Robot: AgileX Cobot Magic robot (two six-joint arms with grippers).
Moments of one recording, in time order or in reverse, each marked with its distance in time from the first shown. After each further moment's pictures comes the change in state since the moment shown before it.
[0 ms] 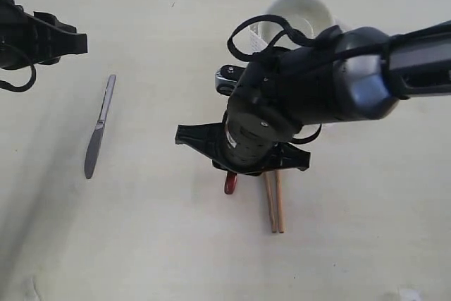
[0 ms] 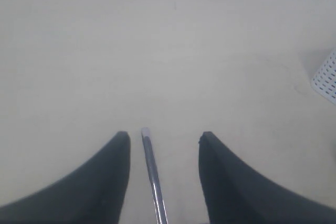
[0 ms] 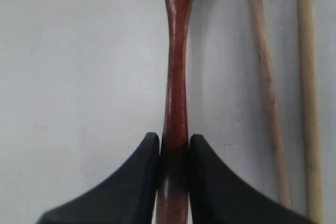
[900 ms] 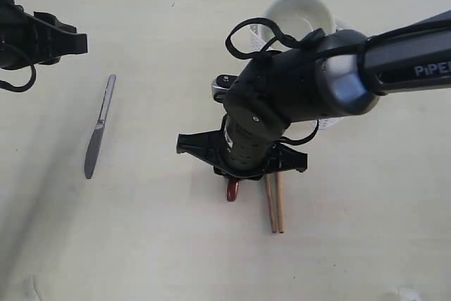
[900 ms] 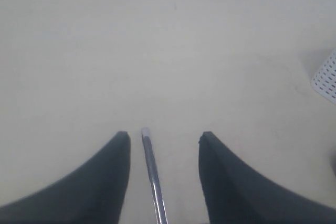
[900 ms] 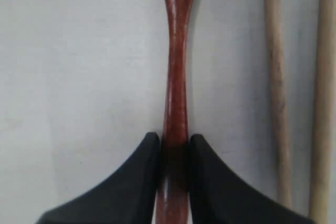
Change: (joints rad) left arm 0.000 0.000 0.000 0.000 0.000 0.000; right arm -0.026 0.057 -0.020 0.097 0.004 -0.157
